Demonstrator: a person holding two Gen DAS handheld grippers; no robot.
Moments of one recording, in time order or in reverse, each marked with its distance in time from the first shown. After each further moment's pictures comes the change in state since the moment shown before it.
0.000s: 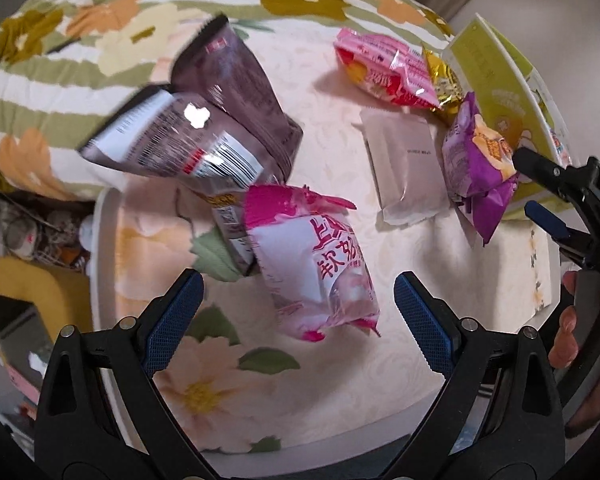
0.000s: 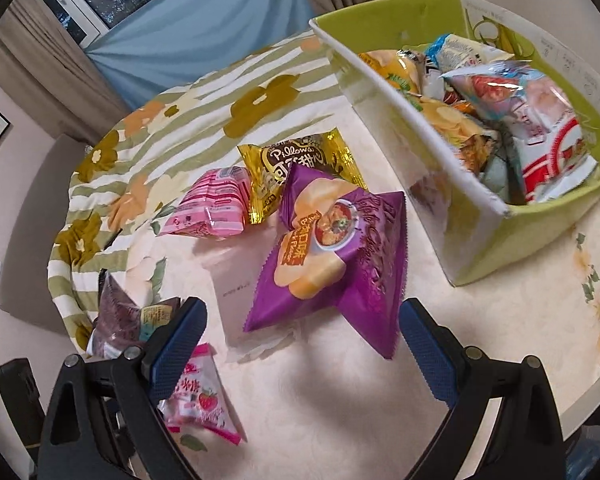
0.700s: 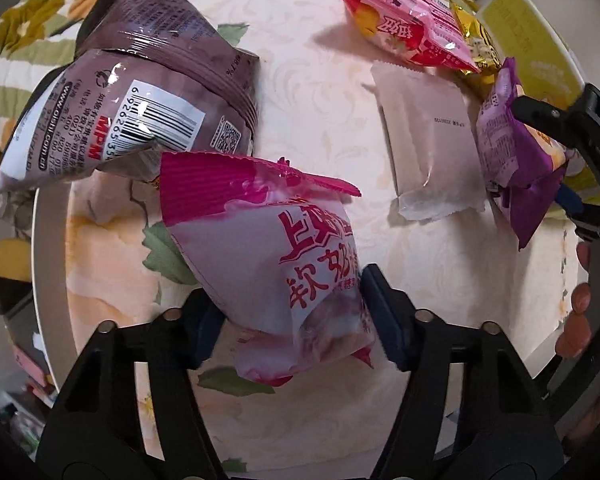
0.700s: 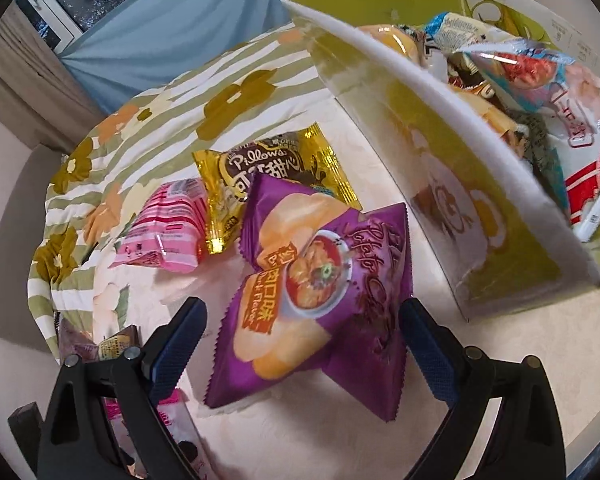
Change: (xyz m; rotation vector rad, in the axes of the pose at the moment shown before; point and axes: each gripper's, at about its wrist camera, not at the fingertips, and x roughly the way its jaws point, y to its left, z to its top) left arm 0.053 -0.025 0.003 -0.027 0.078 0.103; right arm 0.043 -0.013 0.019 0.043 0.016 -0.056
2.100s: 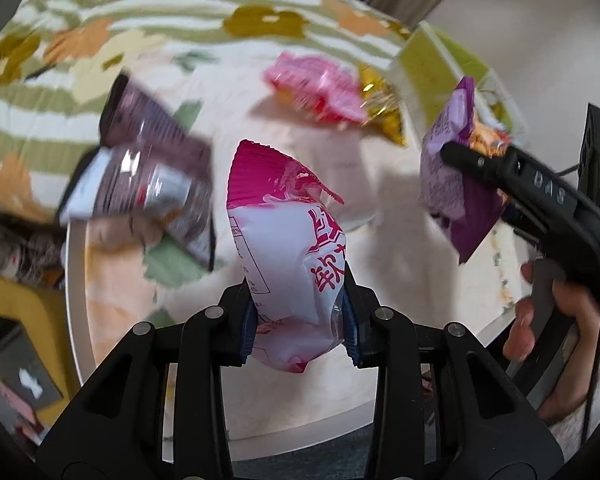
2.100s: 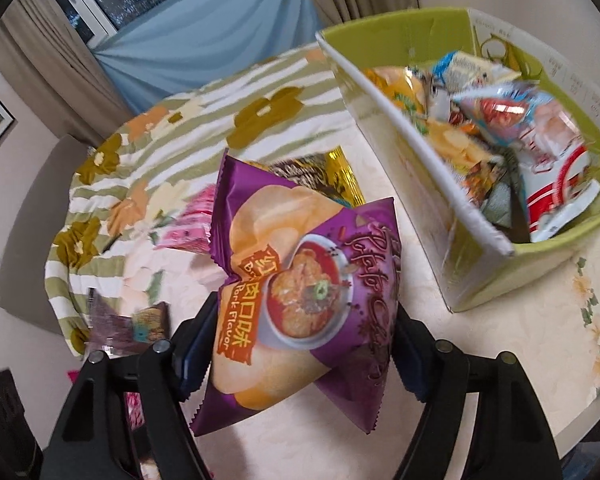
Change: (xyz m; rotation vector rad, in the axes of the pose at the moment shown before) left arm -0.094 -0.005 -0.020 0.102 -0.163 -0.196; right arm -0.058 0.008 -0.011 -0.078 -0.069 0.065
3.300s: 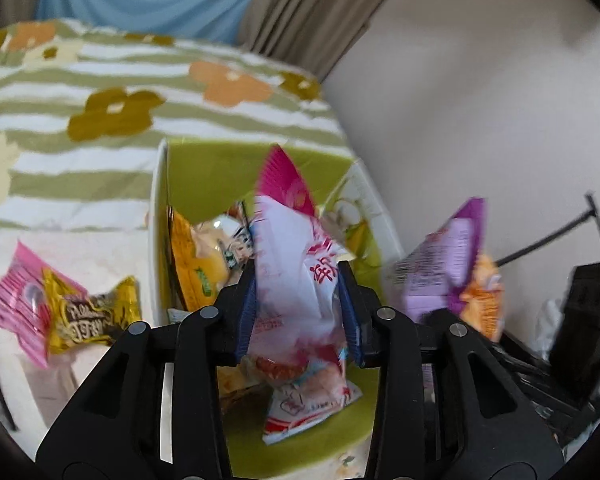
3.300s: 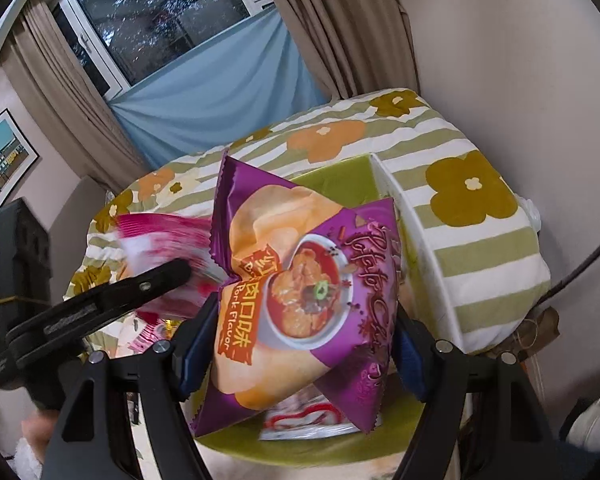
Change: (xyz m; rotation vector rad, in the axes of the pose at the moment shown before) left arm 0.102 -0.295 0.209 0.037 -0.134 -0.166; right arm -0.100 -0.189 0.178 -0.081 -0.114 0.088
